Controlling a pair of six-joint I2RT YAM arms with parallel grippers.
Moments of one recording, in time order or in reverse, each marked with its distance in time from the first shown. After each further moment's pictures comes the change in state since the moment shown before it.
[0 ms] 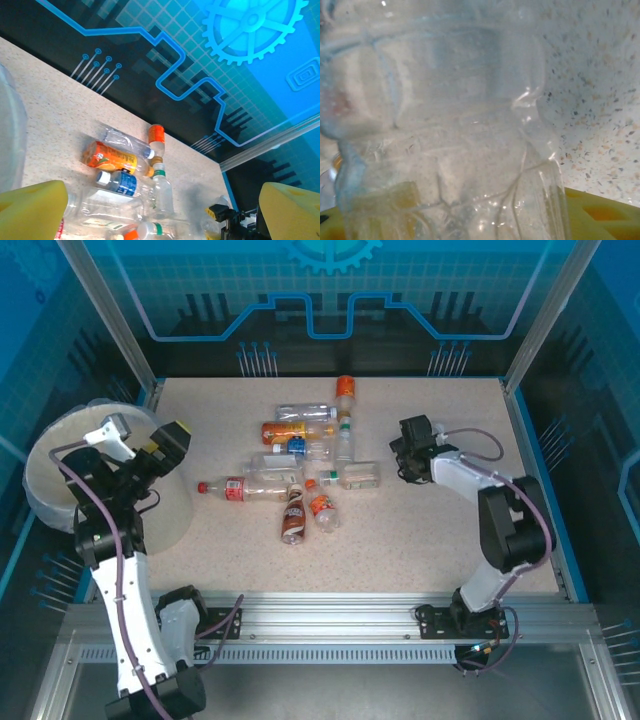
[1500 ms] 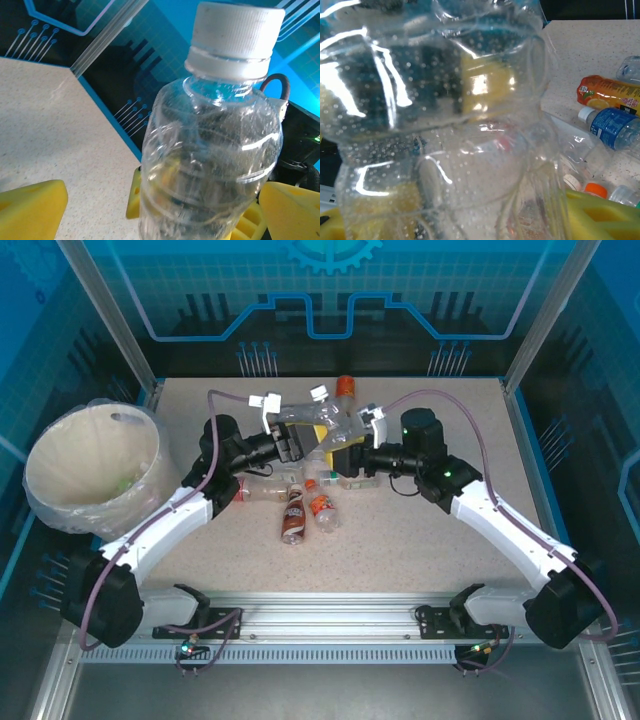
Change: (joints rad) left arm -0.859 0.535 -0.056 0.848 -0.028 -0.172; right arm 0.266 -0.404 0.042 0.110 -0.749 -0.934
